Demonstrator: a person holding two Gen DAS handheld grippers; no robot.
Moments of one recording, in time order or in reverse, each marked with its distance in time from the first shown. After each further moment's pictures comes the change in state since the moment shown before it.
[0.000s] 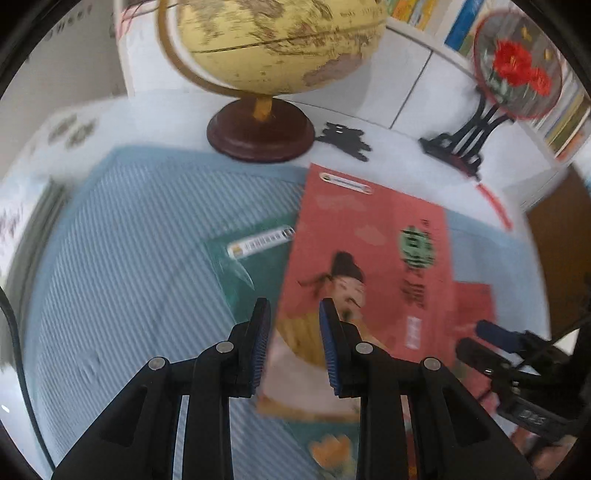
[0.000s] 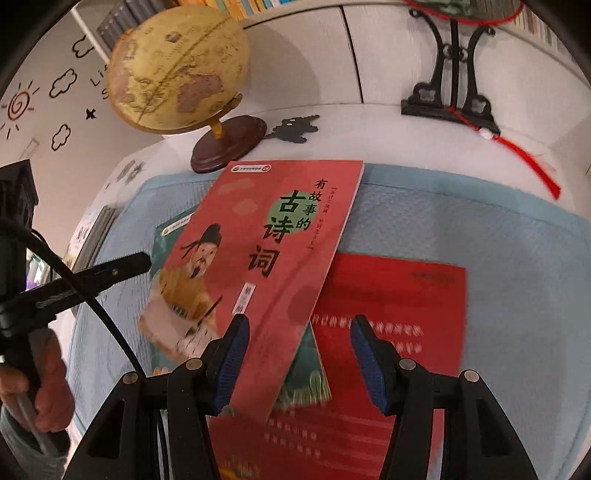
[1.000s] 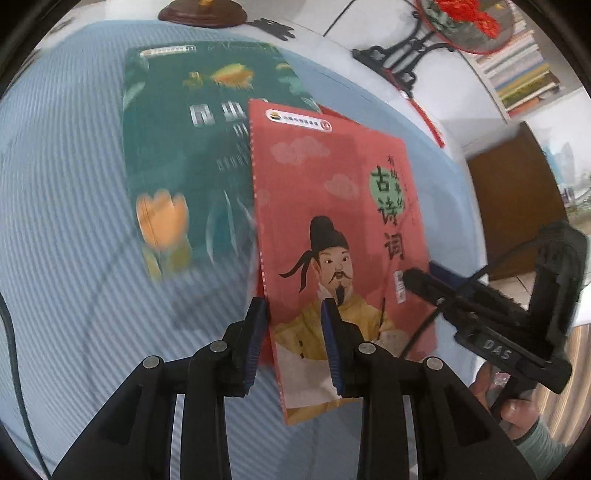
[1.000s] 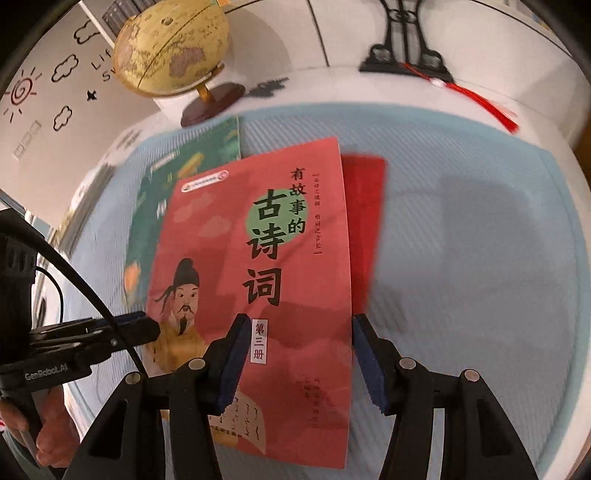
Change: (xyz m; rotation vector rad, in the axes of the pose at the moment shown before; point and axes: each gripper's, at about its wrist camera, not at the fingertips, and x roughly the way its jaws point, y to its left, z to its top) left arm -0.026 -0.084 -0.140 -0.133 0.192 -0.278; right arm -0.052 -0.063 -0.094 -0.030 0.096 -0.028
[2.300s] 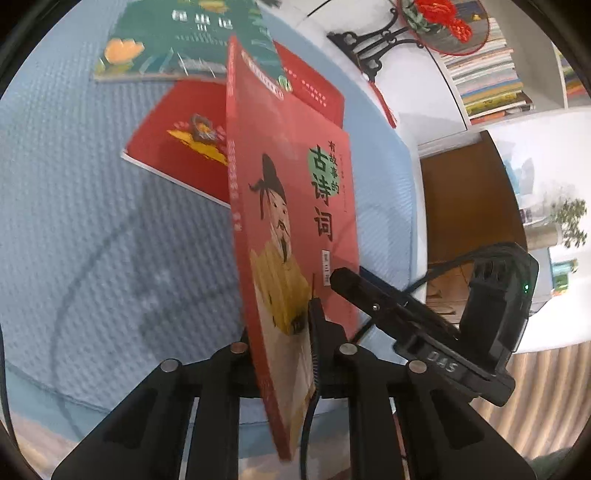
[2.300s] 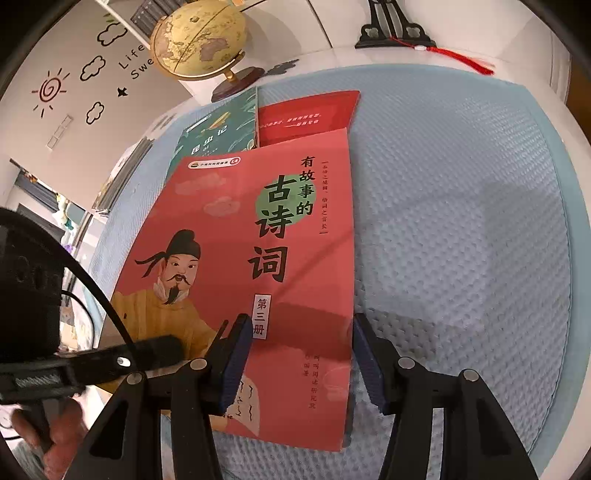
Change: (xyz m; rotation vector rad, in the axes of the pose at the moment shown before) left arm 0.022 -0.045 -0.090 -0.192 -0.007 -0.242; right arm -0.029 -0.040 -0.074 0.013 0.005 0.193
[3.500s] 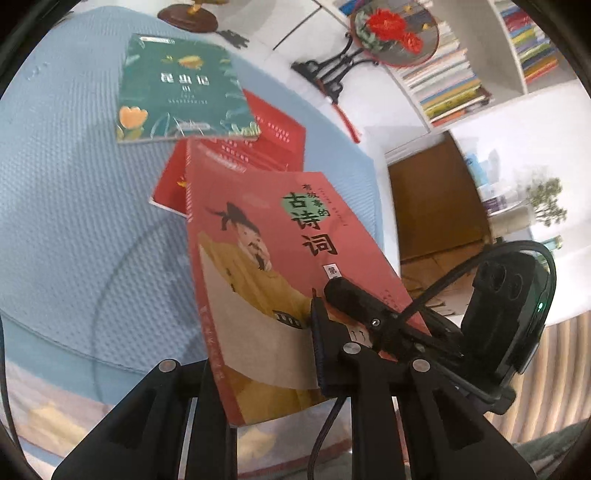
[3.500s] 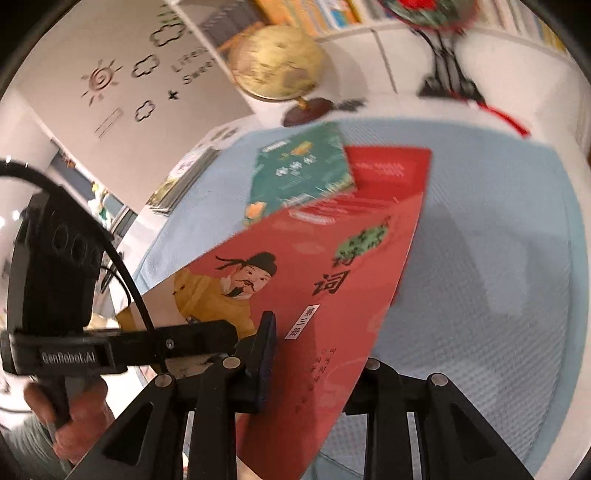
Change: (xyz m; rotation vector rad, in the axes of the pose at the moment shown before) left arm -0.092 -0.020 -0.014 0.111 -0.080 -0.028; right arm -0.047 0.099 -0.017 -0.209 -0.134 0.054
